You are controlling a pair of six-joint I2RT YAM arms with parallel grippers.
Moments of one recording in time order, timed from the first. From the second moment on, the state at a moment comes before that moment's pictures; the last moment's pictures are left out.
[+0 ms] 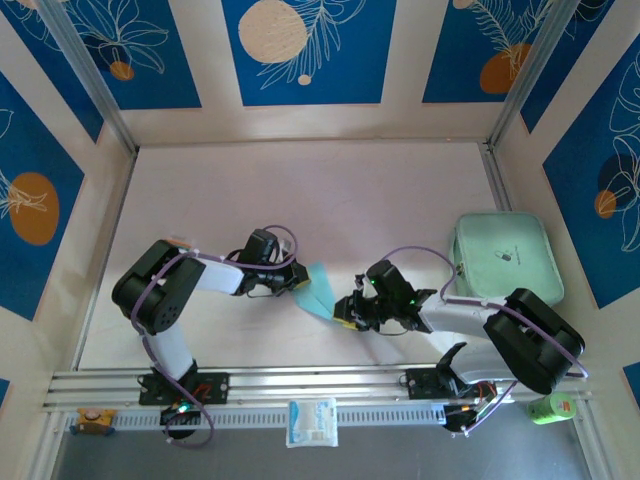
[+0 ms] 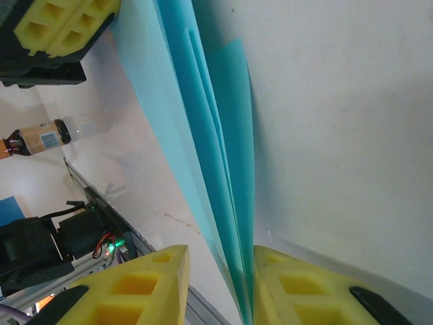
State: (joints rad) left arm -0.57 1.77 0.66 0.29 0.57 -1.04; right arm 0.73 1.31 0.34 0.12 -0.54 1.13
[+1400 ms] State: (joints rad) left arm -0.50 1.10 0.62 -0.22 0.26 -0.73; right arm 0.69 0.94 0.54 -0.31 -0.28 0.85
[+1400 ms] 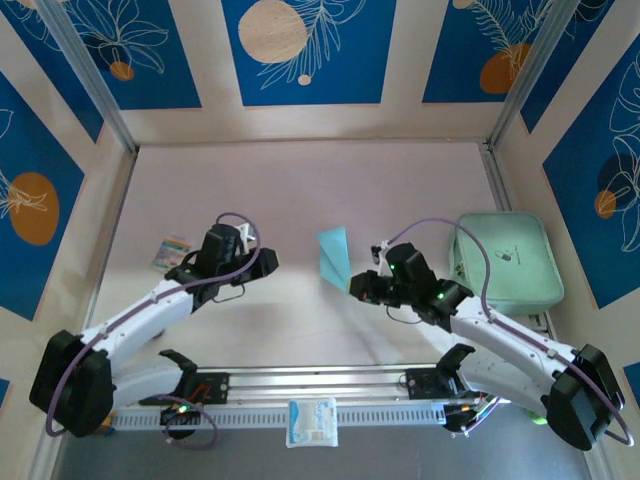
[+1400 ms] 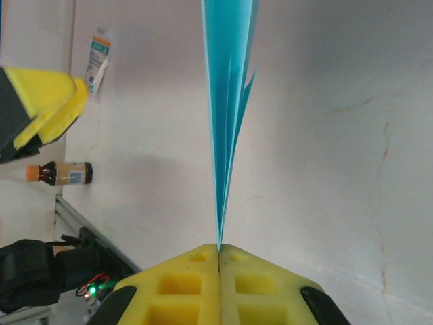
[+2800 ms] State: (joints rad) left arm -0.41 0.87 0.56 -0.52 0.01 -0.74; right arm 1.18 1.84 1.20 -0.93 0.40 0.50
